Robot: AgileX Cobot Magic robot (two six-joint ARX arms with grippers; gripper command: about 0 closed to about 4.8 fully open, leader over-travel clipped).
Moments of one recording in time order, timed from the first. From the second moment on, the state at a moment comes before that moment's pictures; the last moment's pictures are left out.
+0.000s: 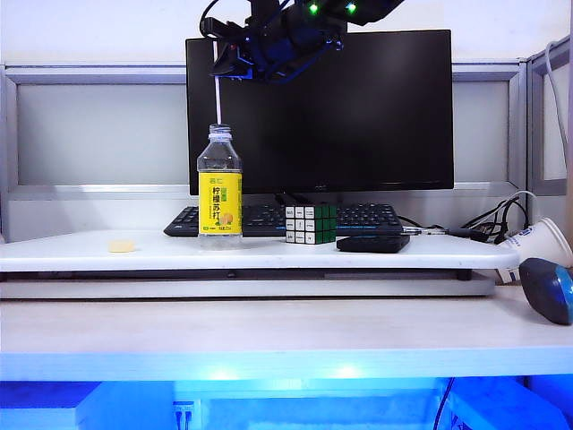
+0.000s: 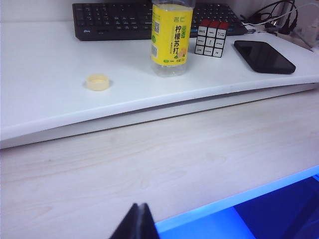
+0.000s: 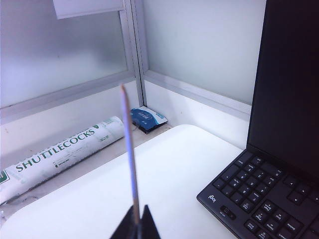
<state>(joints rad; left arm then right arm) 0.02 0.00 0.03 -0.19 0.41 0.01 0.53 2.17 2.03 0.10 -0.37 0.03</state>
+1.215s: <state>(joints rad) 0.02 0.00 0.03 -0.19 0.41 0.01 0.51 2.08 2.03 0.00 -0.32 -0.02</state>
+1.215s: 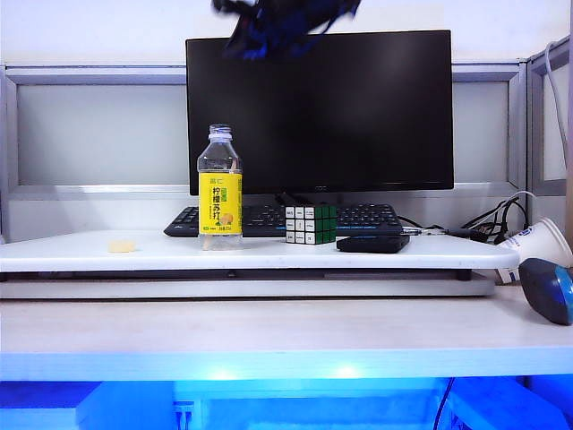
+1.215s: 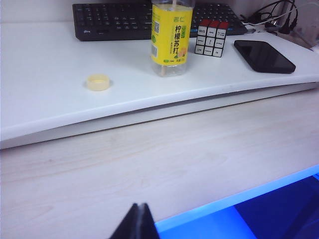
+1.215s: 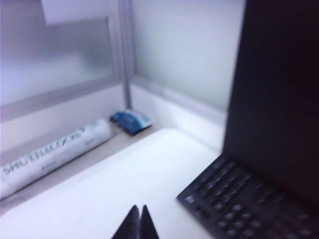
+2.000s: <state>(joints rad) 0.02 0.00 0.03 -0.19 0.41 0.01 0.36 1.85 2.00 -0.25 -0.33 -0.05</state>
